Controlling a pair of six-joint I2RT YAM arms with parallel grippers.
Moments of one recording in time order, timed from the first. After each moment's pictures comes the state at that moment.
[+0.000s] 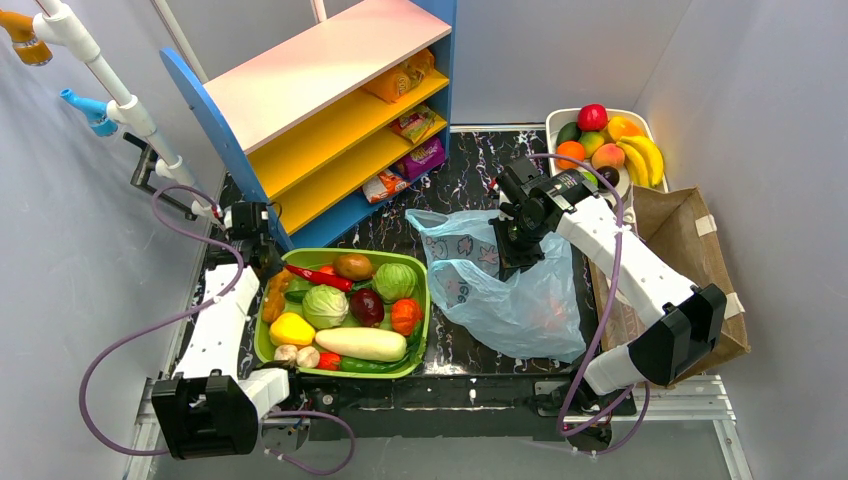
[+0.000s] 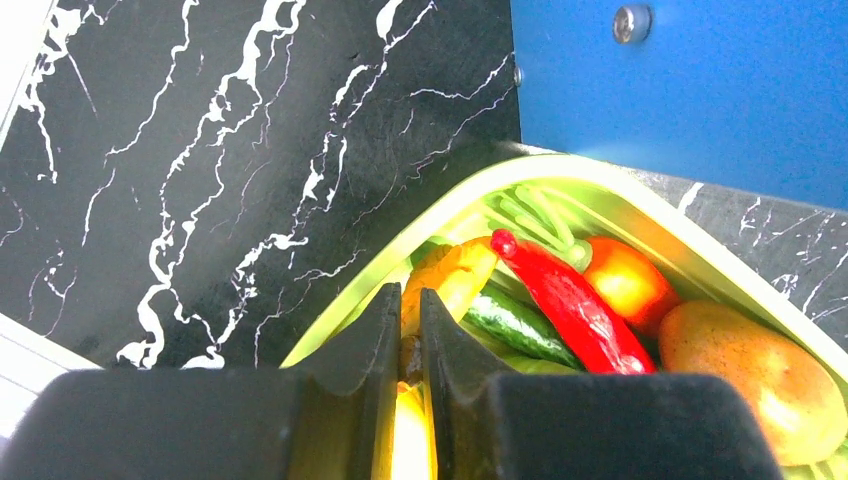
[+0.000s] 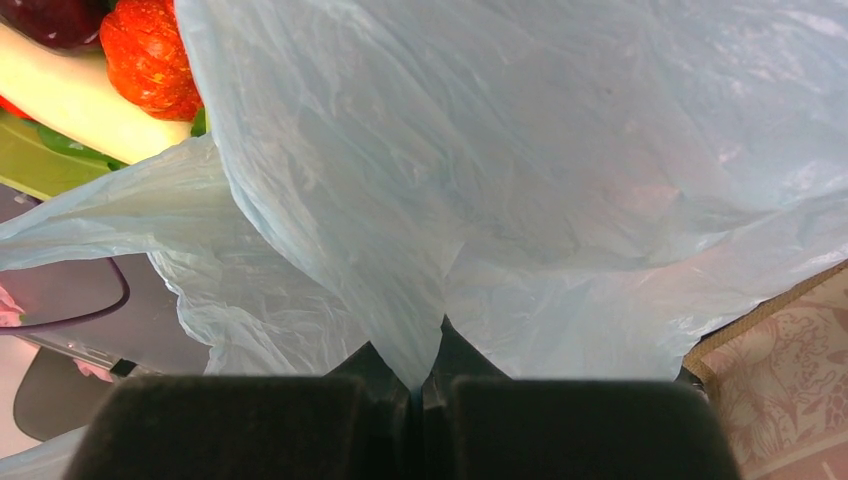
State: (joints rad) left arm 0.07 1.08 0.88 -0.83 -0.30 -0.43; right arm 0.60 1.45 1.46 -1.34 -0.20 0.37
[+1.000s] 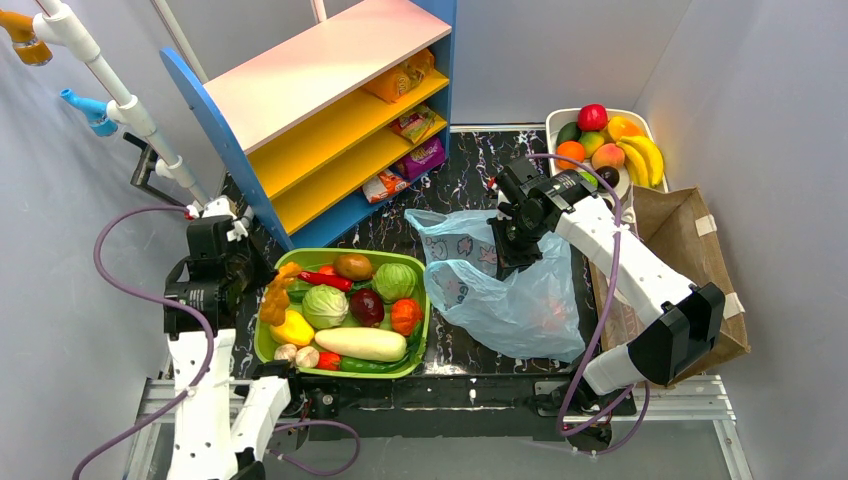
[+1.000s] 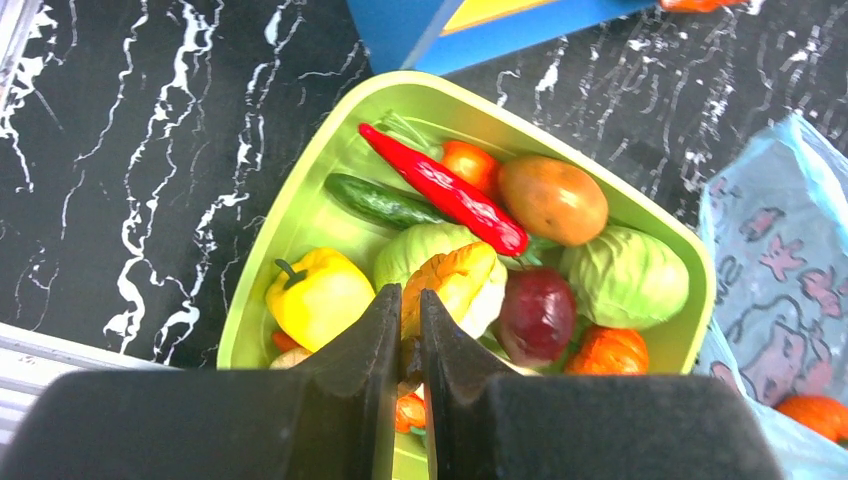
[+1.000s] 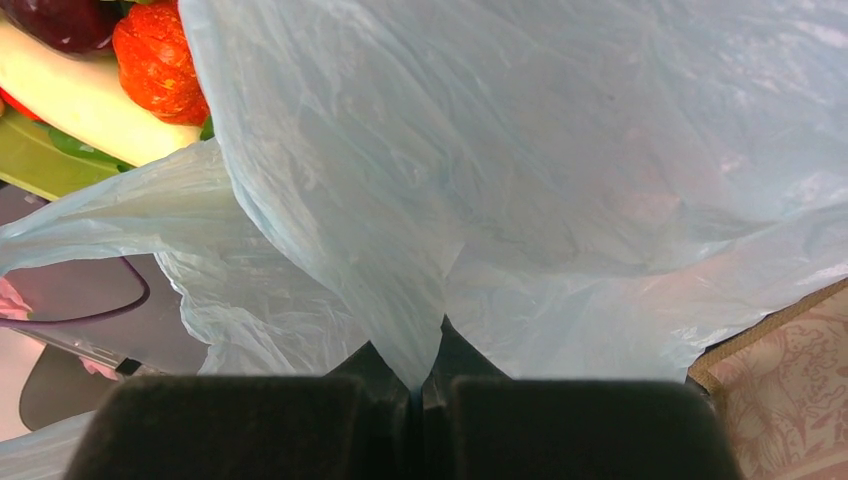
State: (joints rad) left arm 0.07 0.78 1.13 -1.14 -0.07 -0.37; right arm 0.60 1.46 1.46 -1.32 -0.22 0.37
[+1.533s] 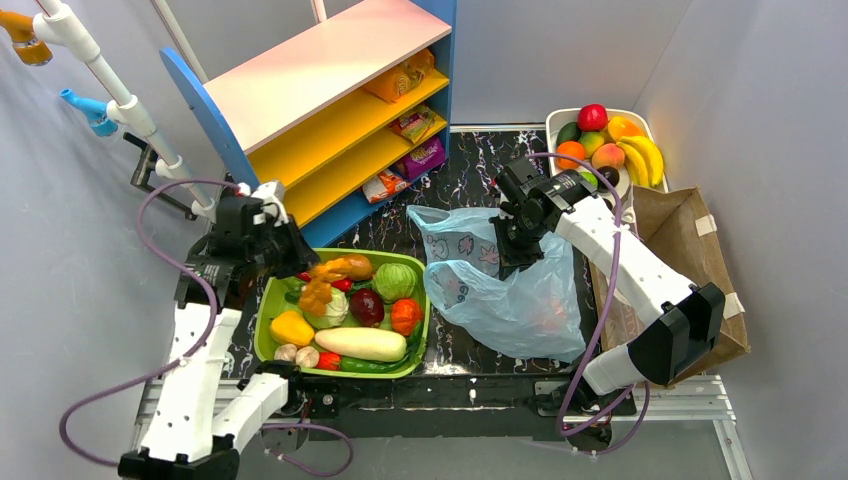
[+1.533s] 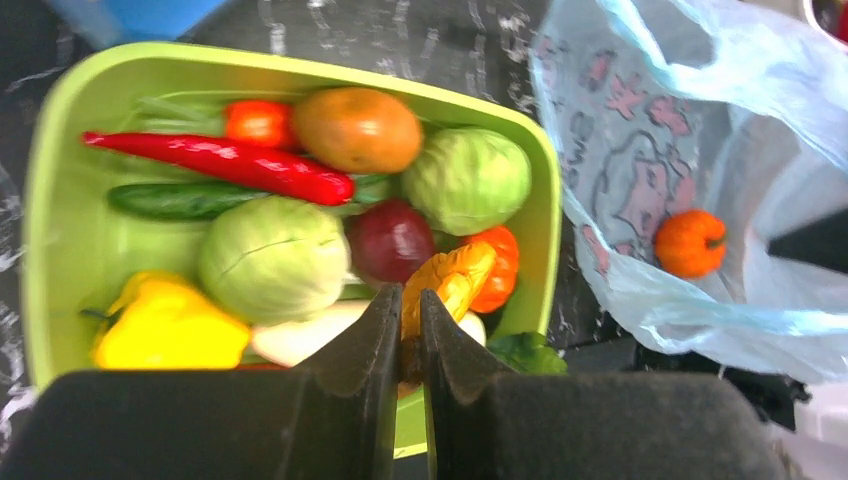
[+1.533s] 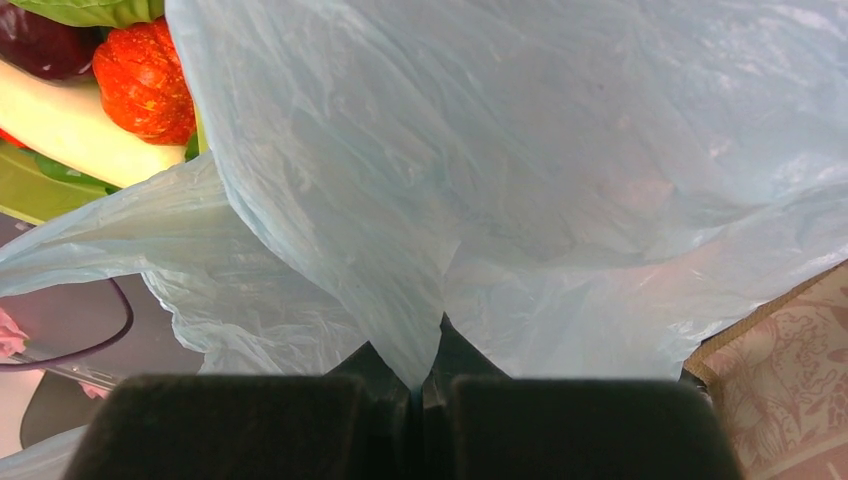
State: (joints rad) left arm -0.11 0.87 1.18 -1.10 0.21 -0.39; right arm 0.60 1.46 1.46 -1.32 -0.17 0.40
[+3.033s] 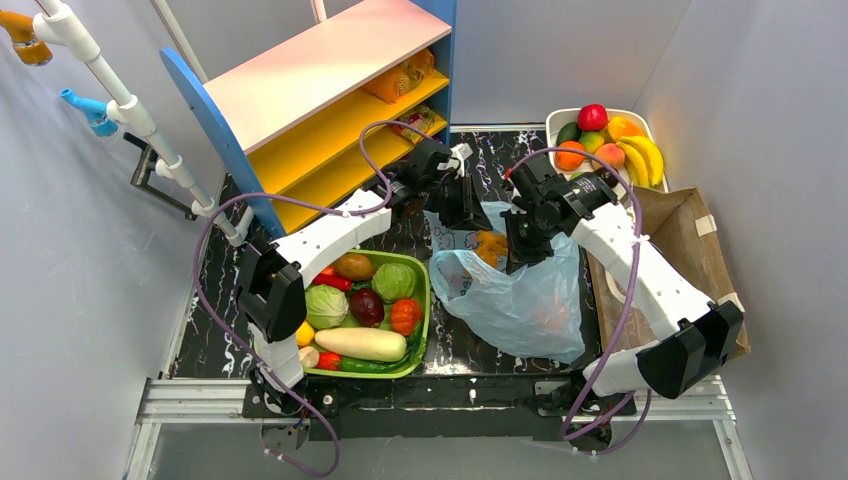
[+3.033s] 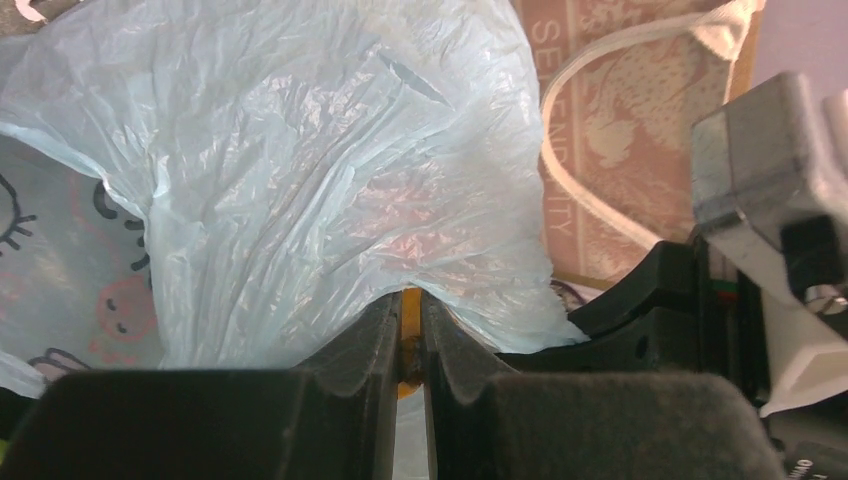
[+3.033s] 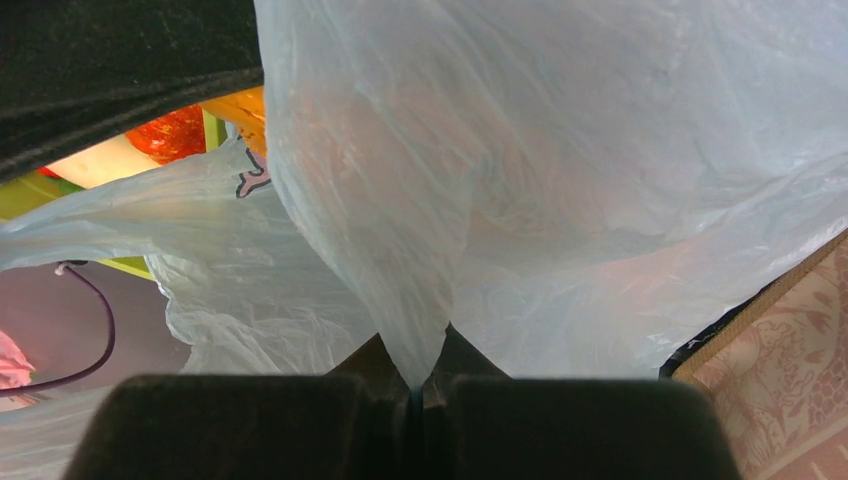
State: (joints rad) left arm -0.75 1.81 1.61 -0.49 0.47 -0.77; right arm 0.57 1.38 1.44 -1.30 -0.15 0.39
